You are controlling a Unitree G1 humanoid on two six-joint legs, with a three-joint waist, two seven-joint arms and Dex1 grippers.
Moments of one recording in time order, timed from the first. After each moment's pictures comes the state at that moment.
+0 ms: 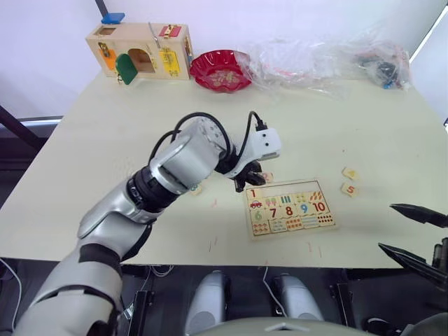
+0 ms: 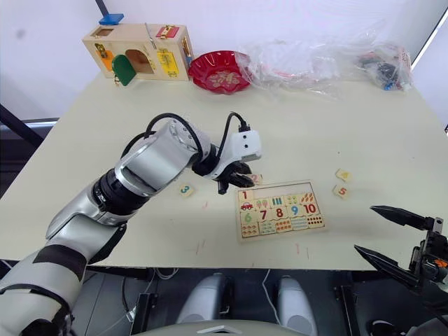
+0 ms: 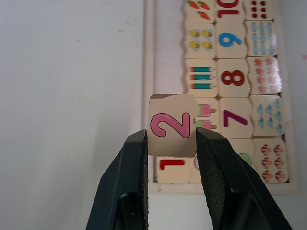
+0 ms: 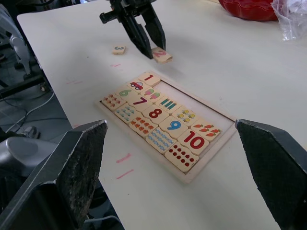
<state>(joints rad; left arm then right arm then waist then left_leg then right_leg) -1.06 0.53 -0.68 -0.23 -0.10 1.26 -1.09 0.55 -0.72 -0.72 -0.48 0.79 0.26 1.26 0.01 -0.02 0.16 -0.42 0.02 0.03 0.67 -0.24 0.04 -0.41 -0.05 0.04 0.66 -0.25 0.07</state>
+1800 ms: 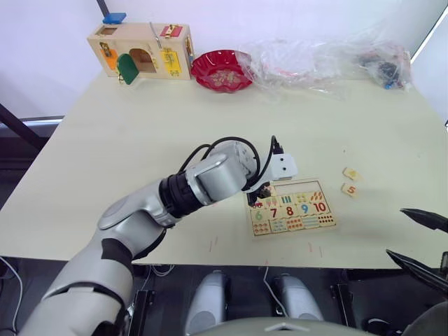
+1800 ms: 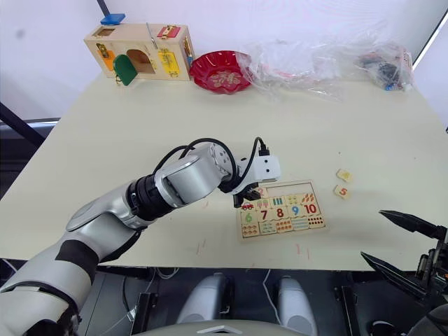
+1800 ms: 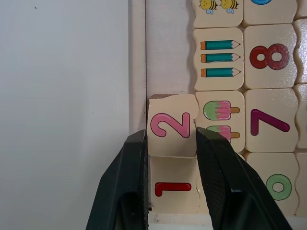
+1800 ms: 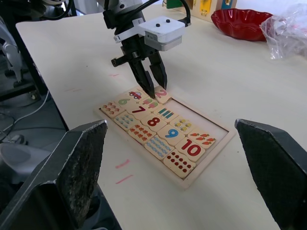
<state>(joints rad) -1.10 0.44 -0.90 -0.11 -0.11 1.24 -0.85 0.59 -0.63 -0.75 -0.48 0.80 0.14 1.30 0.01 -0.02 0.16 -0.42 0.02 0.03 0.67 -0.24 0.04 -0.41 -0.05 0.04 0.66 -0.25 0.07</state>
